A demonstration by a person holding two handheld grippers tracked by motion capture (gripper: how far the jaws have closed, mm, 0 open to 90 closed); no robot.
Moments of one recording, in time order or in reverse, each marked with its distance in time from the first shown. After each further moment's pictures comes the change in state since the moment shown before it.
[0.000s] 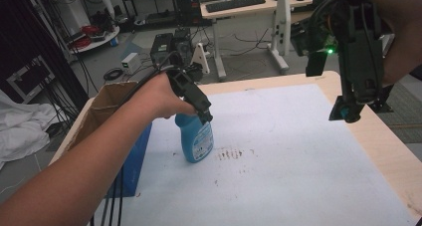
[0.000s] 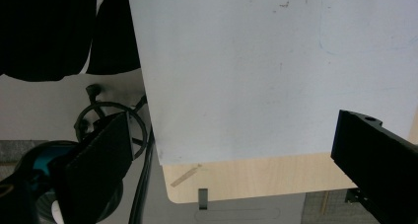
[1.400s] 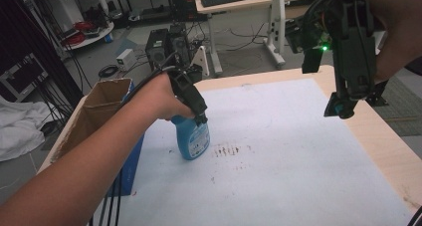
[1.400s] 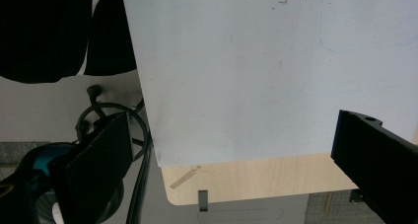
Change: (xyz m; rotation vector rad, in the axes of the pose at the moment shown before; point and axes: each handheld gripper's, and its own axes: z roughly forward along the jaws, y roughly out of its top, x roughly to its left) left arm -0.002 0.007 0.013 0.047 0.033 0.017; right arm -0.008 -0.002 0.009 0.002 0.007 0.017
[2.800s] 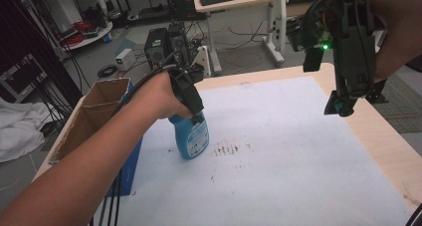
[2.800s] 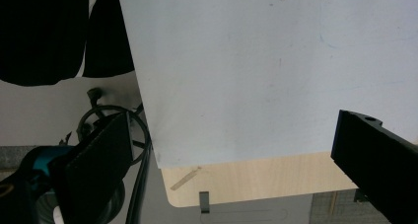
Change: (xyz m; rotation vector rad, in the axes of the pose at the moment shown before) left arm -0.004 0.003 -0.001 0.018 0.031 0.061; right arm -0.003 -0.006 0.005 -0.008 0.003 0.023
